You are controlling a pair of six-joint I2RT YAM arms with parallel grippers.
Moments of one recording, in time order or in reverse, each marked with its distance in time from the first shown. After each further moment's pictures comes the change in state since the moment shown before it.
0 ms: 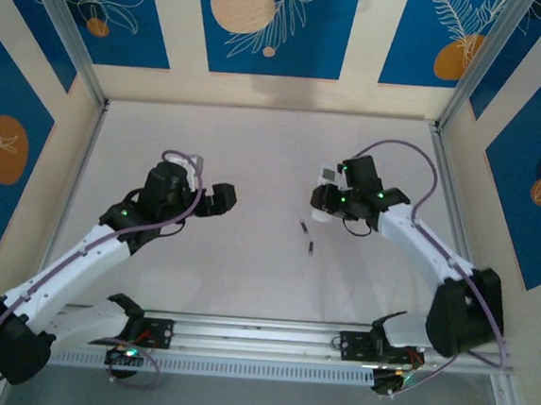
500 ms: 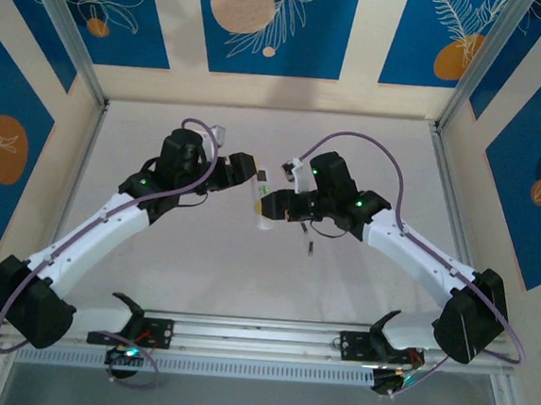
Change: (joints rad) left arm 0.000 0.224 0.224 0.096 0.232 -0.178; right arm 0.261 0.014 0.084 0.128 -0.358 0.005
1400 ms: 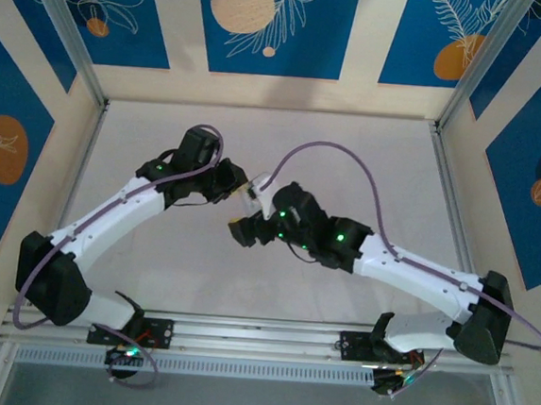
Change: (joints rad) left arm 0.022 0.148 0.092 -0.246 -0.038 -0.286; right arm 0.409 -0.037 0.002 0.088 0.737 -0.382
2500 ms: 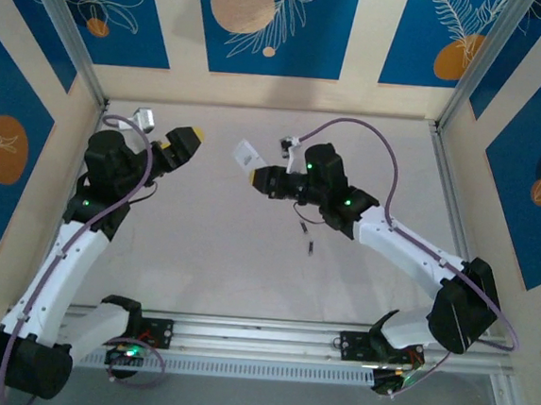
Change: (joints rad) left arm 0.339 -0.410 -0.224 0.449 0.219 0.259; right arm -0.376 0.096 0.010 0.305 -0.598 0.579
